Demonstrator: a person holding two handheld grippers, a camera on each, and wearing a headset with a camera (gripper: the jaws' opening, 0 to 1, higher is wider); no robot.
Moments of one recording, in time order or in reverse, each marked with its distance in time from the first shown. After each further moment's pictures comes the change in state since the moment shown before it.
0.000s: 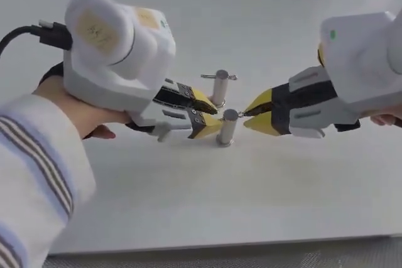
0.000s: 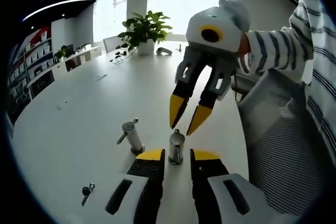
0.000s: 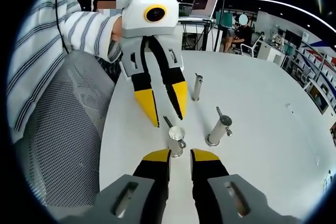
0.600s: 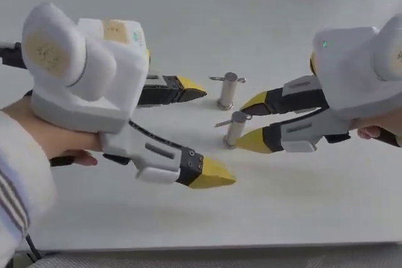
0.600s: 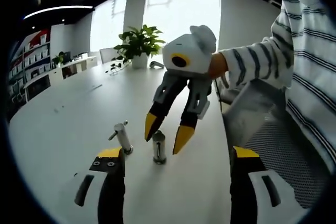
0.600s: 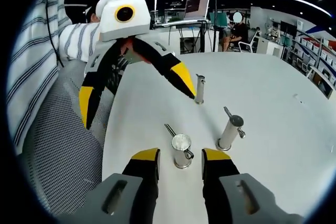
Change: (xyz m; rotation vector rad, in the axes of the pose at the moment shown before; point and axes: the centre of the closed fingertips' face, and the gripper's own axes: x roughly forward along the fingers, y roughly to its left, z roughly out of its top) left arm -0.025 -0.027 0.004 -0.020 -0.138 -0.061; right arm 0.023 0.007 0.003 0.125 -0.067 0.042
